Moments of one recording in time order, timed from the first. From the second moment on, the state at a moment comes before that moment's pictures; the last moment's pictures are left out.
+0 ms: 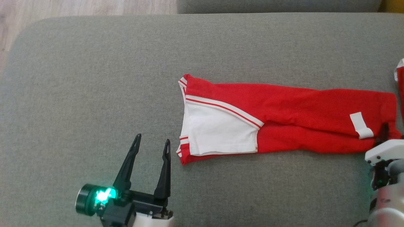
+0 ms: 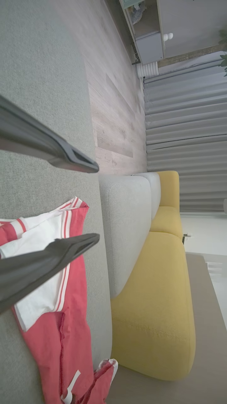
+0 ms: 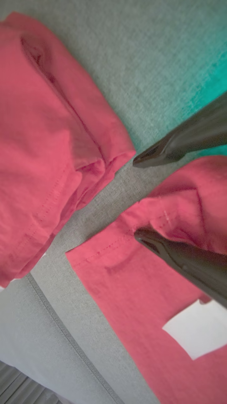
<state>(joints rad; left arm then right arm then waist) 0.01 0.24 -0.54 -0.11 -0.21 0.28 -0.26 -0.50 -0.05 -0.76 0.88 0.00 0.12 -0.02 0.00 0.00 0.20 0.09</state>
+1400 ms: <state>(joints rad) 0.07 0.21 -0.51 -0.07 -0.17 0.22 -0.26 -0.26 -0.06 0.40 0.32 0.45 0.12 -0.06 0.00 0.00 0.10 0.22</state>
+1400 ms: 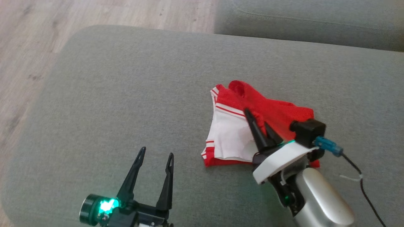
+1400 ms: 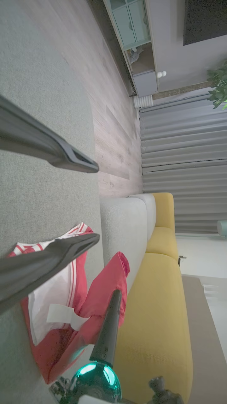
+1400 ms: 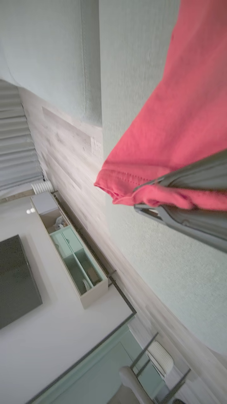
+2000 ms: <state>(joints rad) 0.09 0.18 -0.45 -0.06 -0.16 0.24 -0.26 -0.27 -0.06 0.39 0.31 0.52 0.12 -0.25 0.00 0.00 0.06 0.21</state>
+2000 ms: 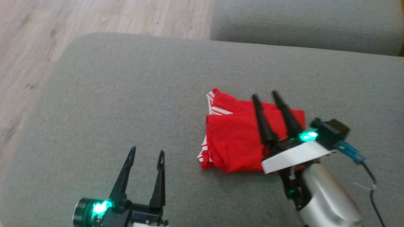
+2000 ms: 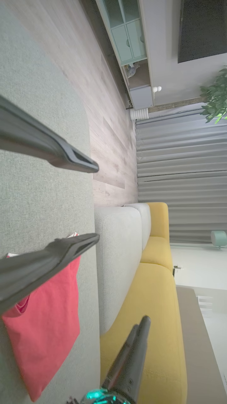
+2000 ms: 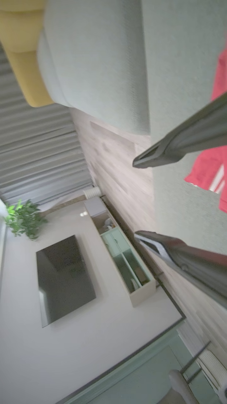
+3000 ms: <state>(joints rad) 0.35 0.14 -0.31 -0.12 -0.12 0.25 -0.26 0.34 -0.04 0.10 0.01 0.13 0.12 -0.25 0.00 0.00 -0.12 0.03</state>
